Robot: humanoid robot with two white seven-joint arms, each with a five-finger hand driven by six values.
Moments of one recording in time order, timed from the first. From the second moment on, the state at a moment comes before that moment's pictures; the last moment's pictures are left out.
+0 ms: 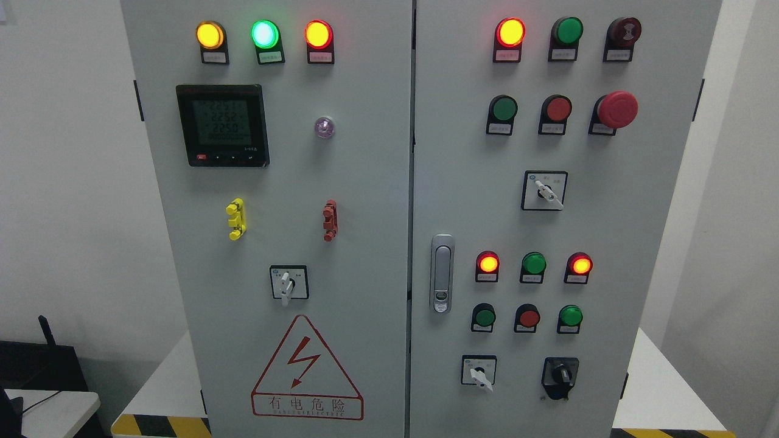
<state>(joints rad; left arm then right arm) 0.22 0.11 0.17 -1.67 -0.11 -0.42 0.03 0.09 0.12 0.00 -0.13 0.00 0.00 0.00</state>
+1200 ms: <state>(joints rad) 0.00 -0.02 -0.11 -1.73 -0.32 -0.02 0.35 0.09 0.12 0.00 -0.13 0.00 0.00 0.00</state>
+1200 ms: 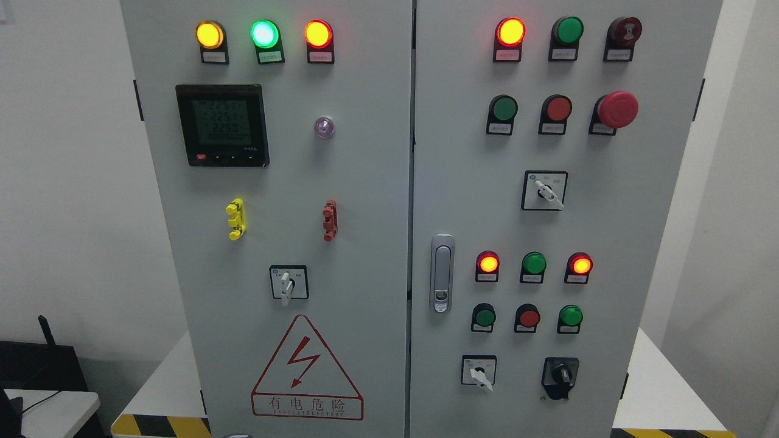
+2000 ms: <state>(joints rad) -0.13 -0.08 -0.19 -1.74 -0.31 0.16 0.40 0.09 0.12 0.00 -0.13 0.00 0.00 0.00</state>
